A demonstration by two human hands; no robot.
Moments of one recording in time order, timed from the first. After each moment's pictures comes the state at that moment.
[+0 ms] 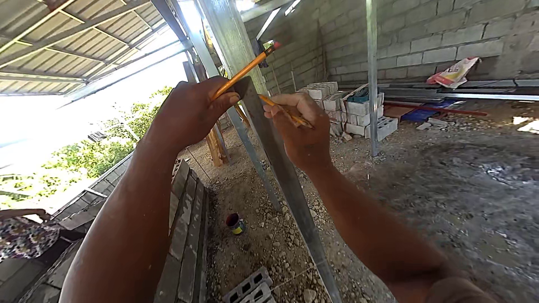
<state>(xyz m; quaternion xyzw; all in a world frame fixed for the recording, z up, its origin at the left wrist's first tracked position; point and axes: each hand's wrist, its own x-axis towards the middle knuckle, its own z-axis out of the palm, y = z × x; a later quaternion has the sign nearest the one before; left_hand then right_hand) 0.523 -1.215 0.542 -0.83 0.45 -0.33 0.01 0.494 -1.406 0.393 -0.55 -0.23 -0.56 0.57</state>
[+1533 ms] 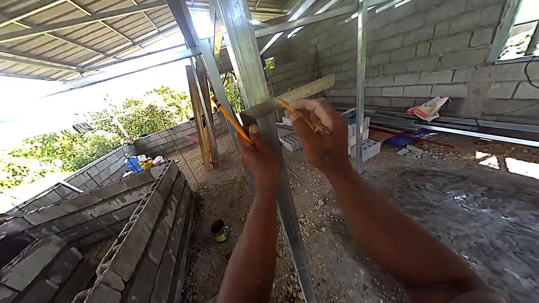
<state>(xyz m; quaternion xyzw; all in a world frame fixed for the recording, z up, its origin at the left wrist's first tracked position) 0.505 -1.329 0.377 -0.64 0.15 -0.40 -0.64 0.454 -1.444 0.404 -0.63 -0.26 -0.59 0.43</state>
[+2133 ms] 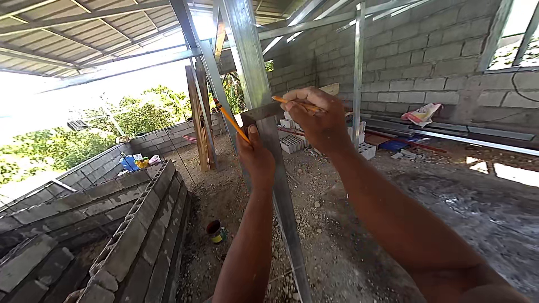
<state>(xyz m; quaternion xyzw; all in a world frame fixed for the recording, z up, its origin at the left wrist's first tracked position) 0.512 -1.321 0.376 -0.62 0.17 -0.38 -0.67 0.465 -1.460 0.435 -0.67 -0.27 -0.53 0.43</state>
